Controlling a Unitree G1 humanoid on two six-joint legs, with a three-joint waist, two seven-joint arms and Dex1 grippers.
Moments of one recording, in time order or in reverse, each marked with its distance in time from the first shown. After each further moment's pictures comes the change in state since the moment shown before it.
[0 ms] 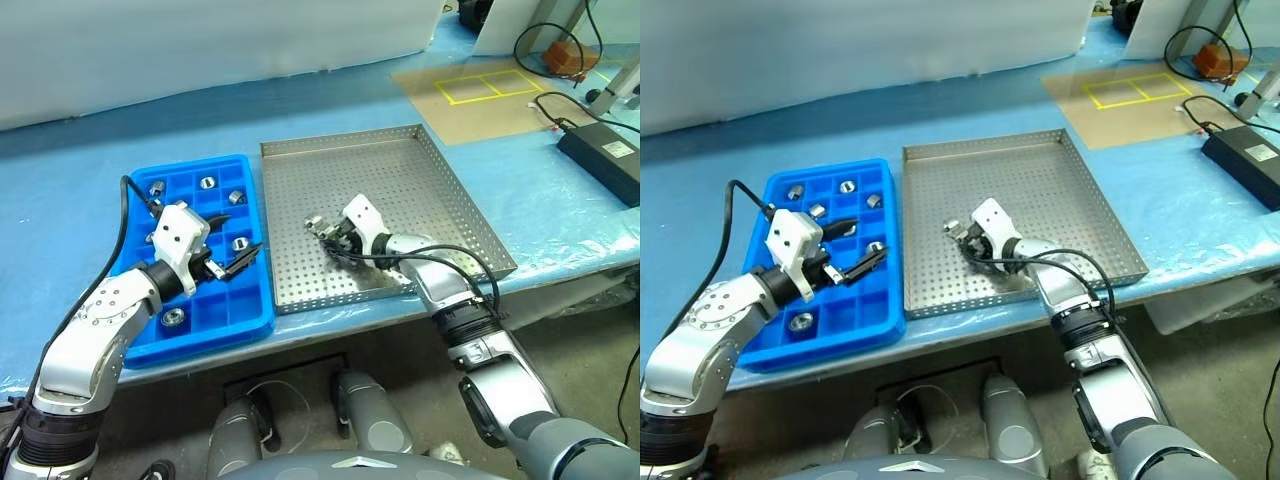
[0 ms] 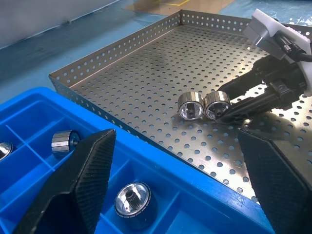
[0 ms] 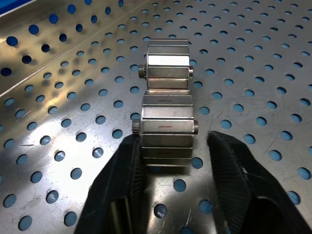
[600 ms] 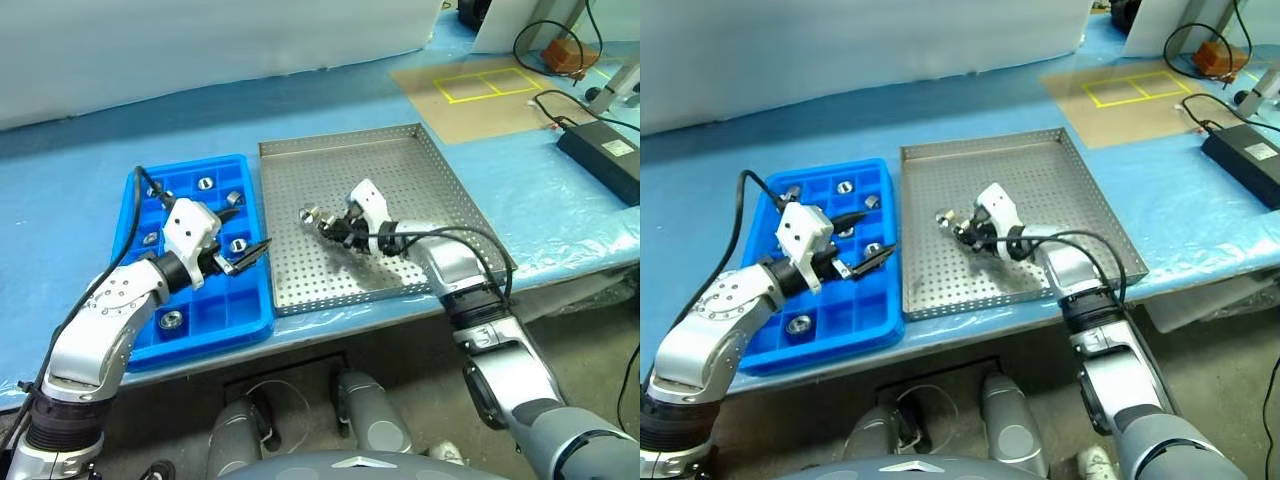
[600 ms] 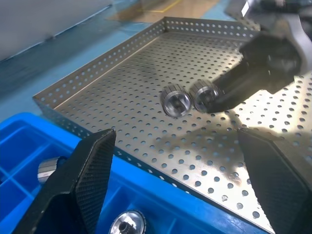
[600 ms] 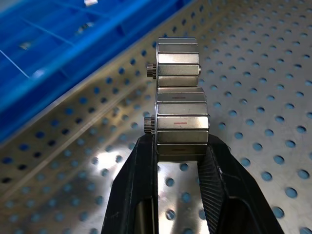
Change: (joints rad) left arm -0.073 0.017 -0.081 0.048 0.070 -0.074 -0.065; right arm -0.093 -0.048 -0.103 -0.058 0.202 0.199 0.219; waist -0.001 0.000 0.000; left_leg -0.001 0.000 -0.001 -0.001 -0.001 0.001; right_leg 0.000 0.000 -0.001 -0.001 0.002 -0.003
